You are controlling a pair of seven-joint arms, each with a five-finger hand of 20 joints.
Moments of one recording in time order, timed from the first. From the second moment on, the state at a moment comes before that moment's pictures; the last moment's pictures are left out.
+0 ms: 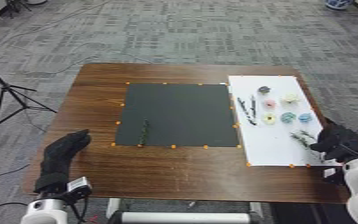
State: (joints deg) left arm 131.7 -57.9 -90.9 -119.2 55.8 27.0 16.3; right arm -120.7 -41.1 98.5 -109.3 -125.1 3.9 22.2
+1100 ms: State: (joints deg) left arm 131.7 -55.8 -92.8 -119.4 55.5 26.8 14.8; right arm -76.1 -71.6 60.7 -97.3 -129.6 -12.5 23.6
